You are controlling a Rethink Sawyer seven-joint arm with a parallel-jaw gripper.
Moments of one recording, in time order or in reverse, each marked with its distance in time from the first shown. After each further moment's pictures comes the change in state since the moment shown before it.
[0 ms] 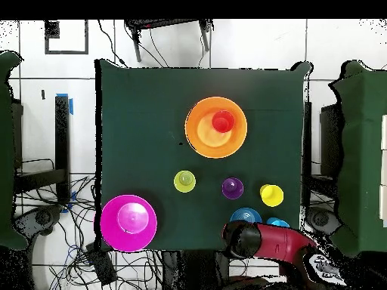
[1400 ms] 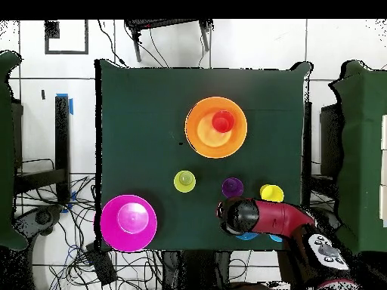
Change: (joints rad) arm -0.010 -0.024 0.133 -0.086 0.053 0.117 0.000
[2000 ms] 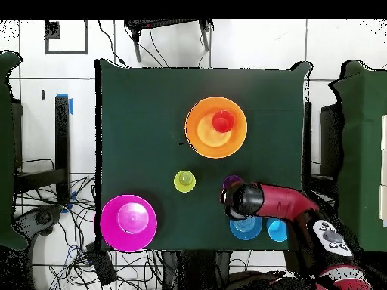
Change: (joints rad) arm -0.015 0.046 0.041 -0.114 0.017 0.072 0.000
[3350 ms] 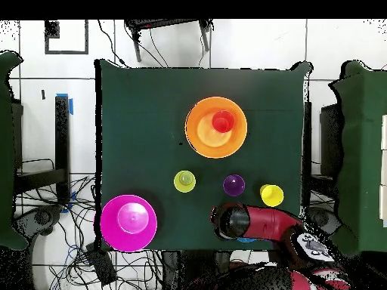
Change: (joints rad) arm 0.056 0.029 -0.088 0.140 -0.009 -0.179 0.000
